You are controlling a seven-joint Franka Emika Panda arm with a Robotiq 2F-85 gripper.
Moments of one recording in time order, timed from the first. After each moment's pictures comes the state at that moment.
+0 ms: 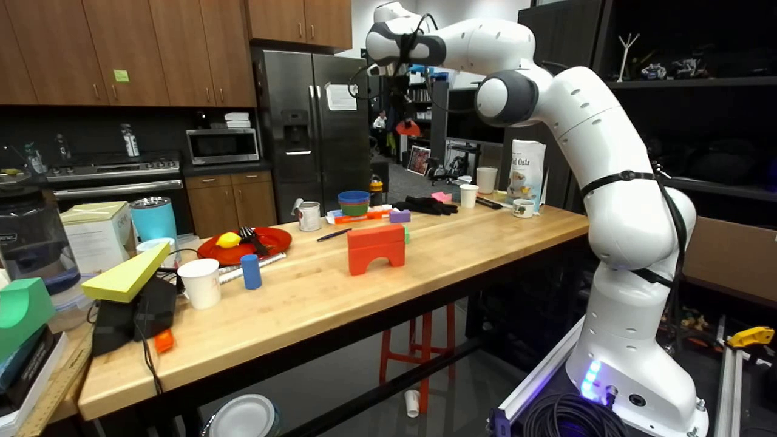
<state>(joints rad) -0.06 0.64 -0.03 -0.69 -0.33 1.50 -1.39</state>
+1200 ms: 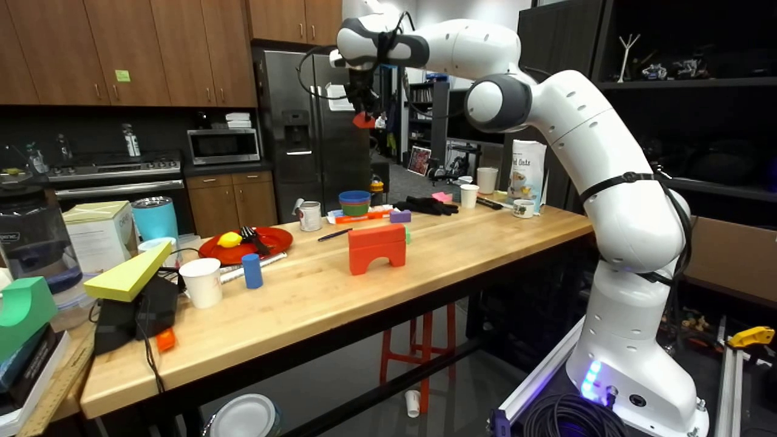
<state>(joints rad) 0.07 0.68 0.02 -0.64 -0.35 1.71 -1.69</state>
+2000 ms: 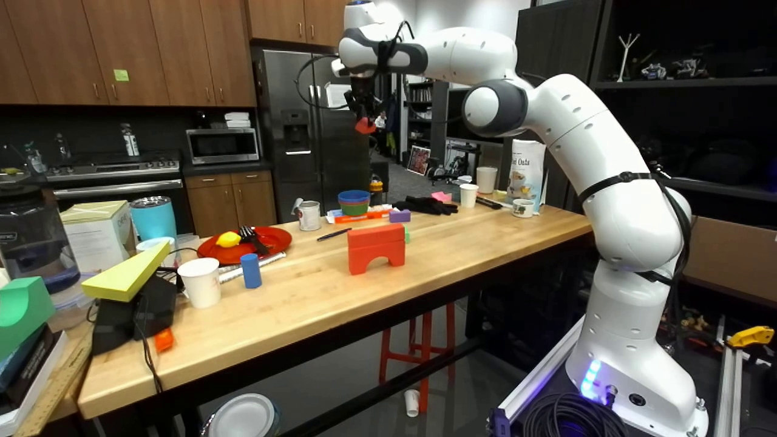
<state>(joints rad) 0.05 0.72 0.04 -0.63 -0.35 1.72 -1.86</state>
